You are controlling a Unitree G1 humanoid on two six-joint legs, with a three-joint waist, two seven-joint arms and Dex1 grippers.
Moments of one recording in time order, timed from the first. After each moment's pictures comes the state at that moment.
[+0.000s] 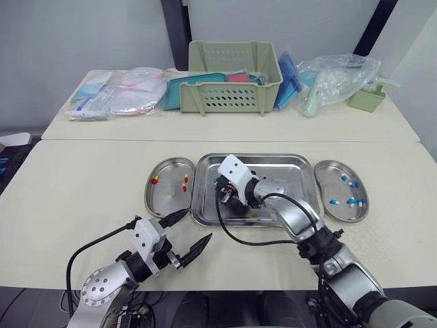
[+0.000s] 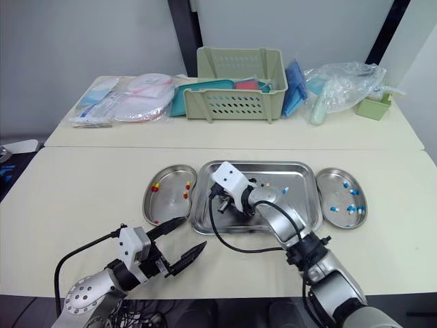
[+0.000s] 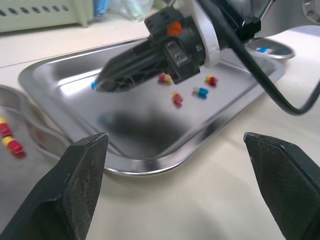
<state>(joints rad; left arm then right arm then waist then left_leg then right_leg) 0.33 0.46 0.05 -0.39 -0.40 0.01 -0.82 -0.61 -0.17 0.42 -0.07 0.00 0.70 0.53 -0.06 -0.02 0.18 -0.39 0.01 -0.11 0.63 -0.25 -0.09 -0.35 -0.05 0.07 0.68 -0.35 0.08</state>
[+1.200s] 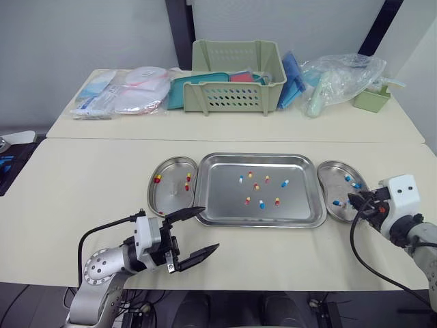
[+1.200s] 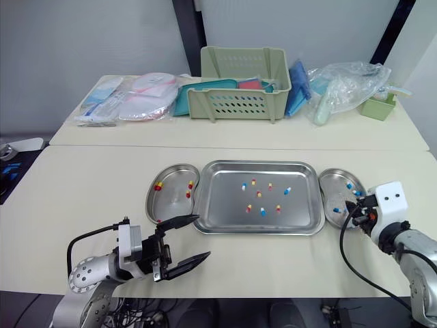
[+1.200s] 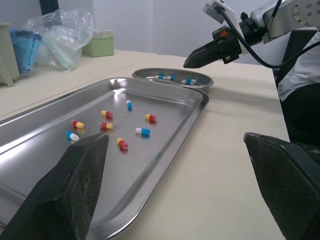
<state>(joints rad) 0.18 0.49 0.03 -0.26 -0.50 -0.13 -1.12 0.06 -0.57 -0.44 -0.56 0.30 0.90 0.49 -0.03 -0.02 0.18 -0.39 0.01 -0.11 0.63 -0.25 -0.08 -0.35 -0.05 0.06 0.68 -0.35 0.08</state>
